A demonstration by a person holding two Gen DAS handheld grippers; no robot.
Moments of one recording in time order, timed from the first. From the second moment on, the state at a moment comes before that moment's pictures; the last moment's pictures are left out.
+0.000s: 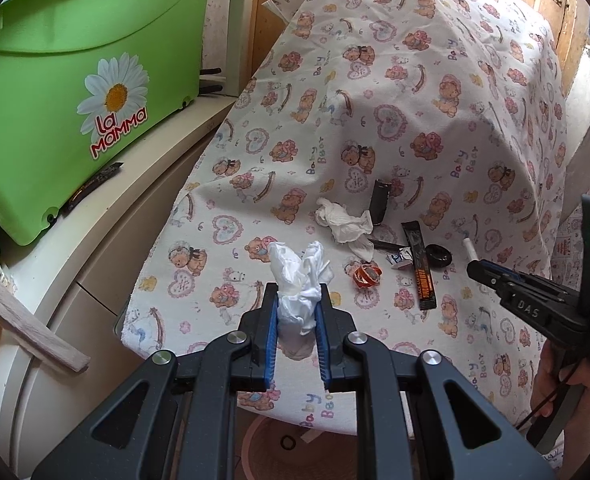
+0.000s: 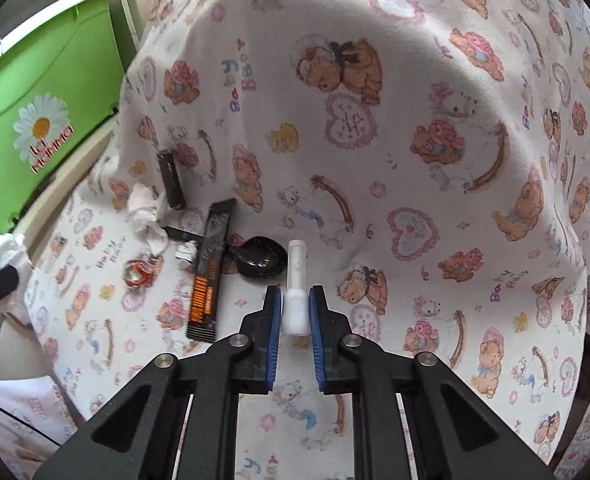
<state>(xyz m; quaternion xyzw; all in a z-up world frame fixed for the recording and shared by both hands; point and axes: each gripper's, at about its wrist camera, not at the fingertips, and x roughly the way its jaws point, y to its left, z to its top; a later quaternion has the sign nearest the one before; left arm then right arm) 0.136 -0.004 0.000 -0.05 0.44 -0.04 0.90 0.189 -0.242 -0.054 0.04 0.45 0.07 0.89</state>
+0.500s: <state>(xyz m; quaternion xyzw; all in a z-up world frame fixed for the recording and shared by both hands) 0.101 -0.010 0.014 -0.04 0.45 -0.08 0.89 0.107 -0.234 -0.006 0.06 0.39 0.12 0.91</state>
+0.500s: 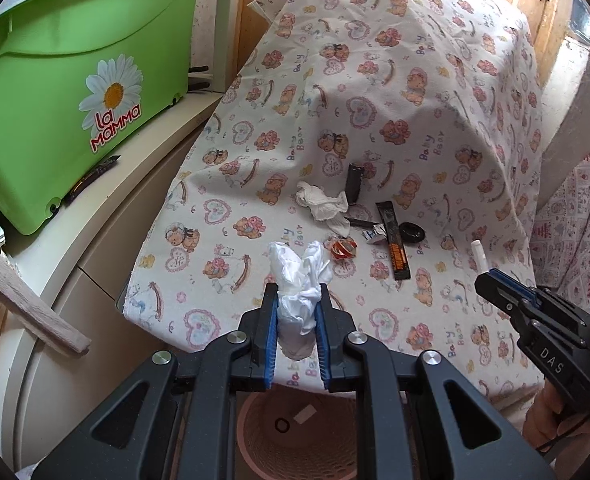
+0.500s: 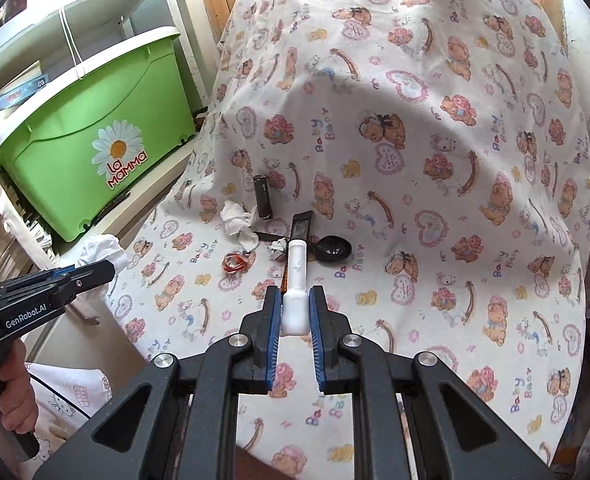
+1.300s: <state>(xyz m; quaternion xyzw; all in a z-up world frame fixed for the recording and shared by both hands) 0.045 -0.014 -0.073 -0.08 0.58 -0.11 0.81 -0.002 -0.178 -0.051 0.04 0.46 0.18 0.87</state>
